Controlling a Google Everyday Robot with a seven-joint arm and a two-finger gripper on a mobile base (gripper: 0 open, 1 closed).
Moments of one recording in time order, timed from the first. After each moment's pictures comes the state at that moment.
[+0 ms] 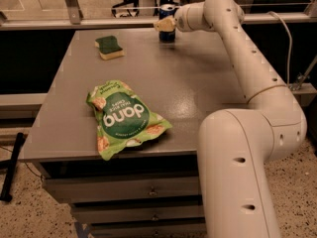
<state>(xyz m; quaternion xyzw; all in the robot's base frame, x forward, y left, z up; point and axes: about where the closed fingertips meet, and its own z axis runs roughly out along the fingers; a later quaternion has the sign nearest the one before) 0.935 -0.051 0.884 -0.32 0.76 0.16 0.54</state>
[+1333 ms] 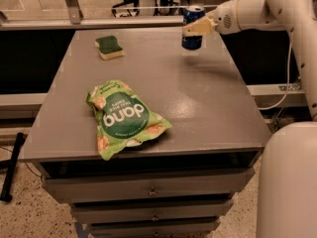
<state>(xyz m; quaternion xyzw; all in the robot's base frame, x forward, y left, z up) 0.794 -0.126 0.927 -0.39 0.74 0.26 0.48</state>
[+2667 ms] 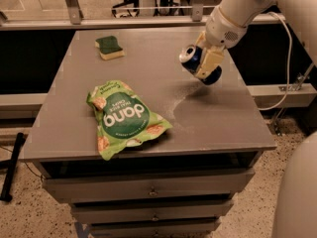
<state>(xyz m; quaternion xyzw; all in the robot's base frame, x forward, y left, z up) 0.641 -0.124 0.889 -0.71 0.67 0.09 0.20</state>
